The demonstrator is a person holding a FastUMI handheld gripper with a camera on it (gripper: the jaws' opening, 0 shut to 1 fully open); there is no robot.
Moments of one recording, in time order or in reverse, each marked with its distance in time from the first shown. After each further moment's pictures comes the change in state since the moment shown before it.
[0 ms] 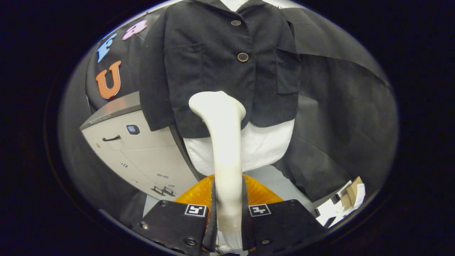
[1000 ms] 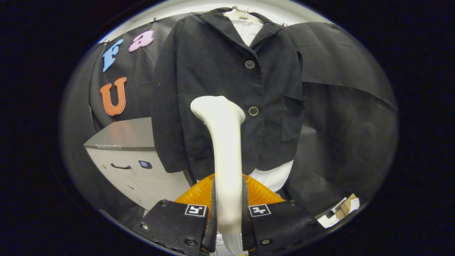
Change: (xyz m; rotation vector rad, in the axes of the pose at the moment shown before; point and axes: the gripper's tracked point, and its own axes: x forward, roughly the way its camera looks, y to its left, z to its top) arm -0.026 0.025 0.079 -0.043 -0.176 -0.006
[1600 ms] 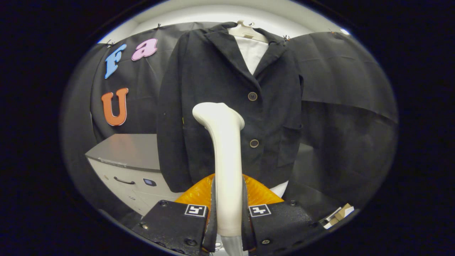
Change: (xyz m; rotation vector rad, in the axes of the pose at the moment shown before) arm -0.021 0.005 0.059 -0.027 -0.120 -0.013
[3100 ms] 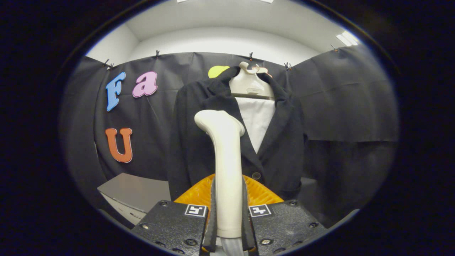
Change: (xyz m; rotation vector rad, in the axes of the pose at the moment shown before) arm -0.034 0.015 0.181 0.020 -0.272 0.039
